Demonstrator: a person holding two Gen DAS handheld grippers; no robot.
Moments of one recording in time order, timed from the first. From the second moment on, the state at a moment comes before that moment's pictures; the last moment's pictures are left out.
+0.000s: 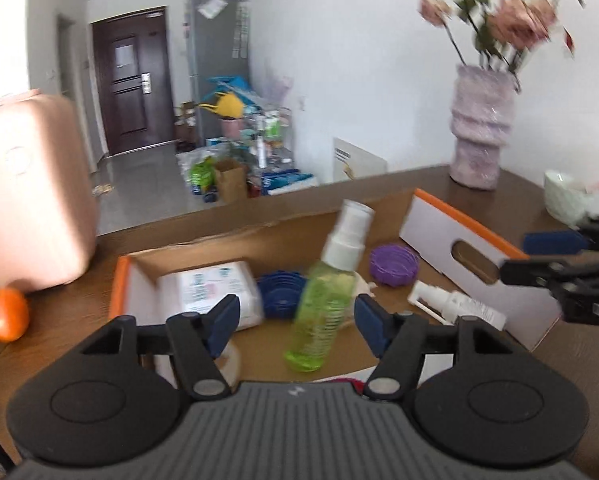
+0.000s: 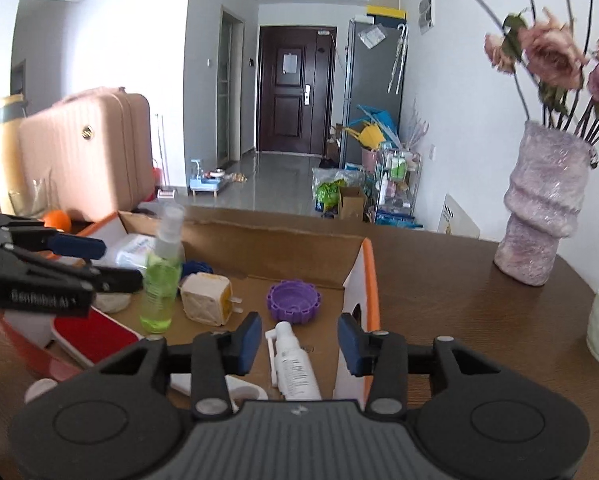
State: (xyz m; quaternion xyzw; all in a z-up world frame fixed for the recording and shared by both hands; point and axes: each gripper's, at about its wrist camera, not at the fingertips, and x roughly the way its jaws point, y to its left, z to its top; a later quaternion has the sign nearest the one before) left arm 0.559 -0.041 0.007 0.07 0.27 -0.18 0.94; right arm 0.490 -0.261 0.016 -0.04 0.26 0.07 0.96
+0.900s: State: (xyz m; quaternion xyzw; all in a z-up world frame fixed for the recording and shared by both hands) left arm 0.215 0.031 0.028 -0.01 0.16 -0.01 0.99; right arm 0.223 -0.260 0.043 0.00 0.17 0.10 0.98
